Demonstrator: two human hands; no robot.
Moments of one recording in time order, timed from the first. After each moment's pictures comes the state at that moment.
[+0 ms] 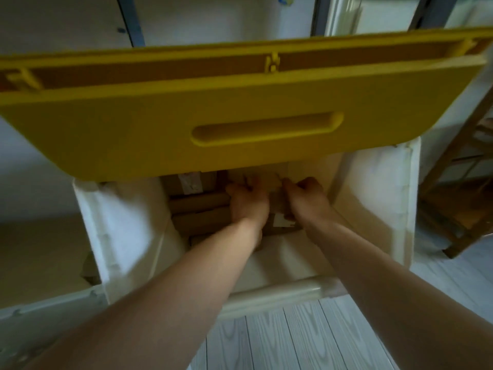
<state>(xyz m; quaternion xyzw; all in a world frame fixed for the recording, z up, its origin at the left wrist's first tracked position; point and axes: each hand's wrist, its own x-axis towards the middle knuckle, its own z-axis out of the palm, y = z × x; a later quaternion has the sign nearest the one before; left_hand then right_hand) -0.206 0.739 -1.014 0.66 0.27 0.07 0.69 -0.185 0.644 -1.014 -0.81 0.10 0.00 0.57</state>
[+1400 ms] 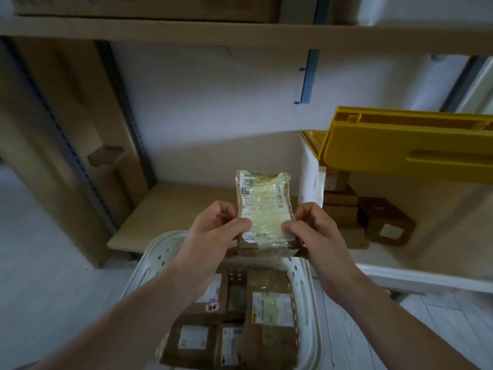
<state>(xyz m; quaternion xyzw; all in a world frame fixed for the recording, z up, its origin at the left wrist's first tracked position) -0.533 0.986 -0.913 0.62 0.20 0.09 0.75 -0.445 0.823 -0.928 -0.70 -0.17 0.17 0.67</state>
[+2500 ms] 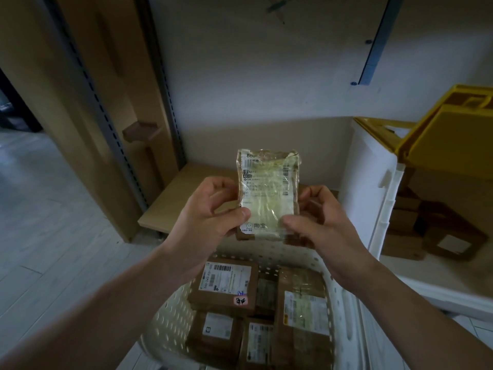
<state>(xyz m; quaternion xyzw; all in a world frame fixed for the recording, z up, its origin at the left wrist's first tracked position) -0.547 1.065 -0.929 0.66 0.20 0.16 0.71 -0.429 0.895 -0.946 -0.67 -0.25 0.25 0.65</state>
